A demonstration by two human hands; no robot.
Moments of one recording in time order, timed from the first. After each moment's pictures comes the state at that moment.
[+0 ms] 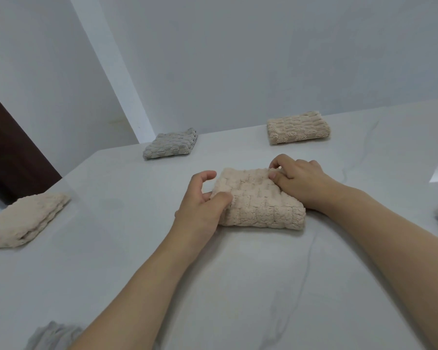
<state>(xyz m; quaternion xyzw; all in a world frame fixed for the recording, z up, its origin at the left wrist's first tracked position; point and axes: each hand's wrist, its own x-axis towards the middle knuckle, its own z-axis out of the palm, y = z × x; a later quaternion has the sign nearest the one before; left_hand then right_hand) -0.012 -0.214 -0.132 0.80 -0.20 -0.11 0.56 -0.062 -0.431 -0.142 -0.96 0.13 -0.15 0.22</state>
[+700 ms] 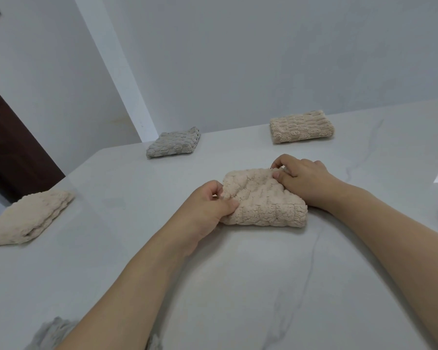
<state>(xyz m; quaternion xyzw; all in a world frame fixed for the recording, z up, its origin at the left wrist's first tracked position) -0.009 -0.210 -0.119 0.78 -0.22 -0.24 0.54 -0.058 -0.434 -0.144 -0.95 0.14 -0.14 0.24</state>
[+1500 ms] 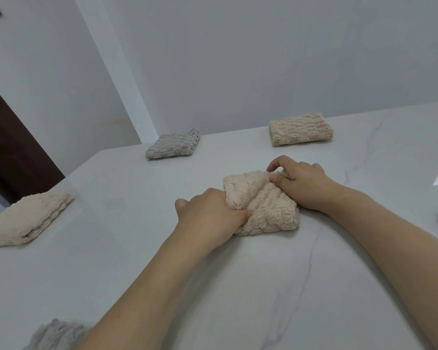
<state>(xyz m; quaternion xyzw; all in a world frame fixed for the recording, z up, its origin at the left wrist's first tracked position) -0.026 -0.226 -0.108 0.96 -0.23 -0.05 0.18 -0.061 -0.433 -0.143 -0.95 0.13 -0.14 0.25</state>
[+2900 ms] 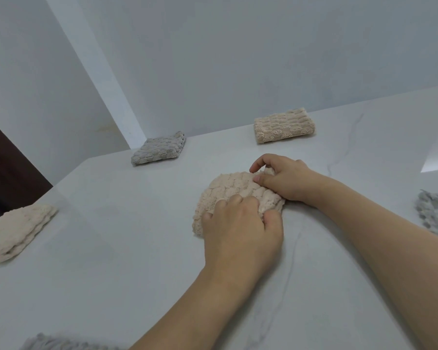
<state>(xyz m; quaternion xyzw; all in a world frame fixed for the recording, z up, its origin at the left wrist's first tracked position) -0.084 -0.267 -0.135 0.92 -0.33 0.11 0.15 -0.075 -0.427 -0.126 -0.91 0.16 -0.13 0.35</state>
